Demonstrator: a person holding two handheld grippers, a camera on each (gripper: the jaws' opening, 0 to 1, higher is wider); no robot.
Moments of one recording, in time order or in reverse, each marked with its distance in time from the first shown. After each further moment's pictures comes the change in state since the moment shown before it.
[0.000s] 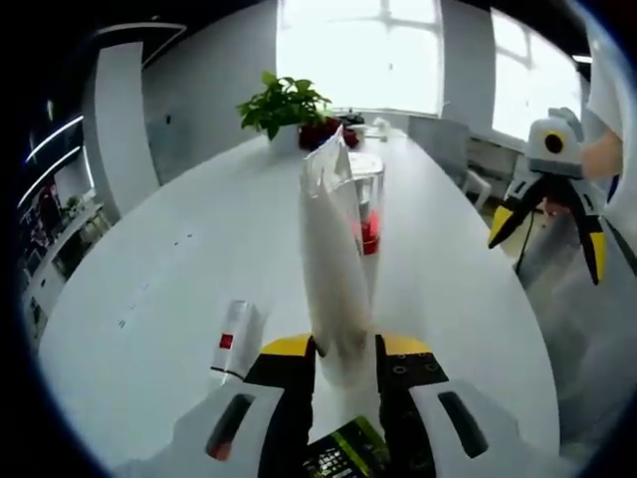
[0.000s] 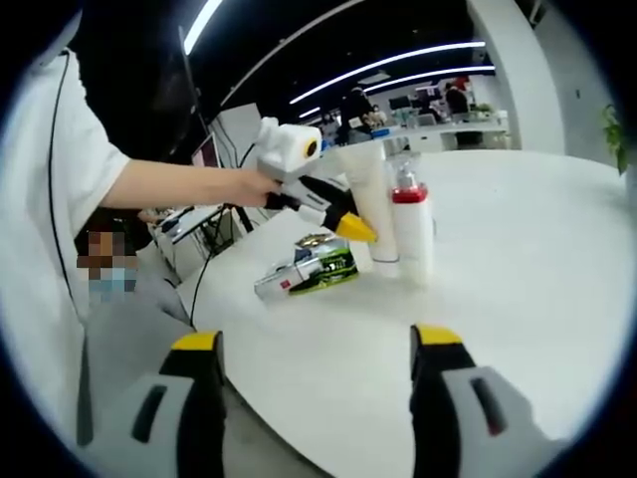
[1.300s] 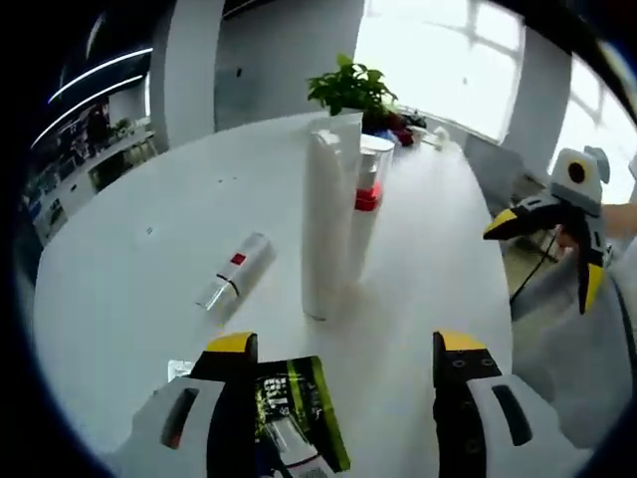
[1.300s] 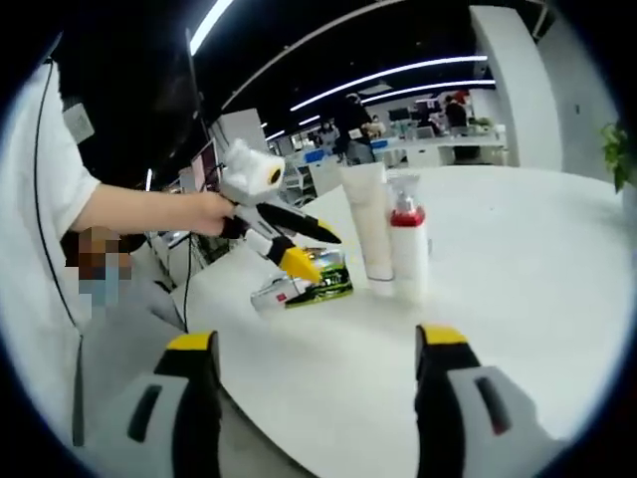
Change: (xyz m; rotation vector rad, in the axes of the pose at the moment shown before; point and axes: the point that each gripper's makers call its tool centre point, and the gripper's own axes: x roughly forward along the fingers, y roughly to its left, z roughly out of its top) left arm -0.046 -0.030 -0.031 -0.312 0.039 0.165; right arm -0.005 0.001 0.019 -0.044 -0.040 -0.029
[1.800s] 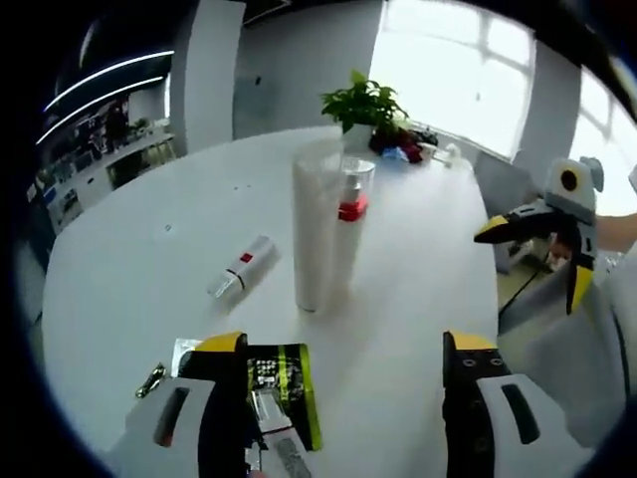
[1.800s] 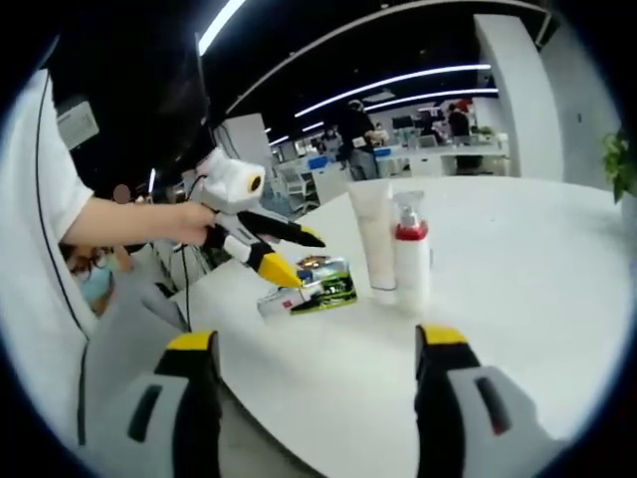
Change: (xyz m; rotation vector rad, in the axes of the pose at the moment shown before) left arm -0.033 -0.020 -0.001 -0.050 -0.070 0.065; right arm -0.012 0.009 0.009 -0.022 -0.026 0.004
